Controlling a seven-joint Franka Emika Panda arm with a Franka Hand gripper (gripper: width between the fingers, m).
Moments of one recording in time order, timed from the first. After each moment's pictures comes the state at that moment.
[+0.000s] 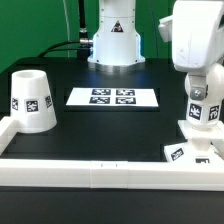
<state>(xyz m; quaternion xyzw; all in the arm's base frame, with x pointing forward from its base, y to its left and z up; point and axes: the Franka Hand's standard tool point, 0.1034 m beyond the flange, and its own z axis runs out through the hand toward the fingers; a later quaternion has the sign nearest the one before) 0.629 0.088 0.121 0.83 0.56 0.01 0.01</state>
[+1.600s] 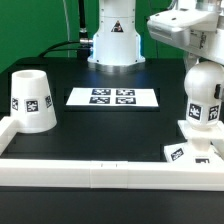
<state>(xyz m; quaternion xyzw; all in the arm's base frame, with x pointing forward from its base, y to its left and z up) 0.628 0.090 0.118 0.59 0.81 -0.01 0.02</state>
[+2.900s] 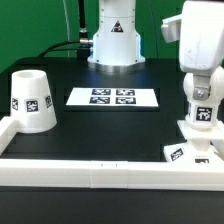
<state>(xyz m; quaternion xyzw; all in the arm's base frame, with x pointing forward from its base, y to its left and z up) 0.628 0.090 0.117 0.87 0.49 0.00 0.01</state>
